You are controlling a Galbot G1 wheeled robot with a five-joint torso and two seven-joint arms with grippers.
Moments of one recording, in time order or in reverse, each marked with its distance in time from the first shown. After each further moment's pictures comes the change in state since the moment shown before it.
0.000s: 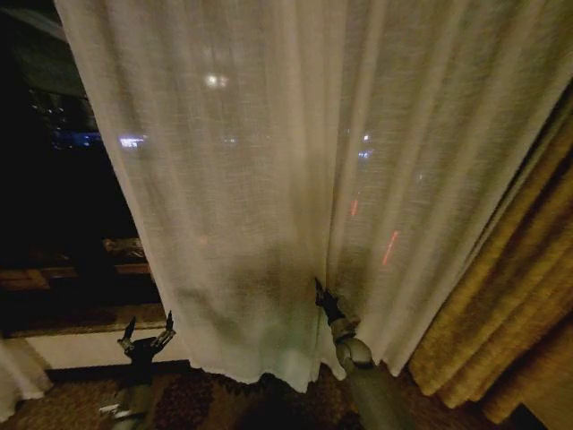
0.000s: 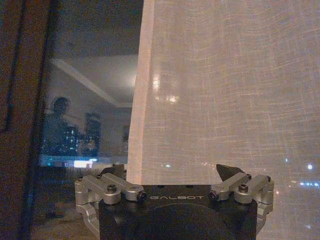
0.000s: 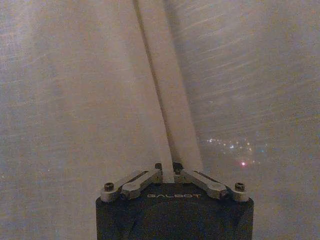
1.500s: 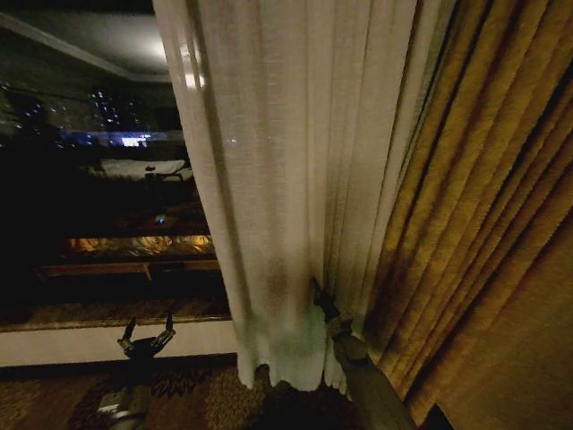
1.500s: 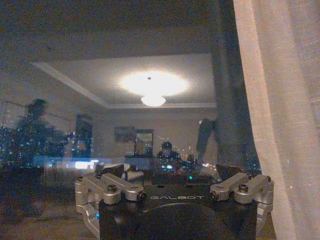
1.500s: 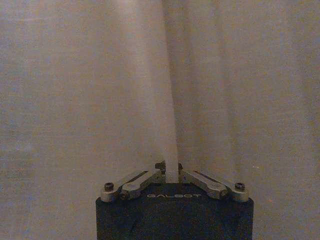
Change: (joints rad) left arm 0.000 0.000 0.000 0.000 0.000 0.000 0.000; right arm 0.064 -0.007 -0.018 -0.067 -0.161 -0.001 0.150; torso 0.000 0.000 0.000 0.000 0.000
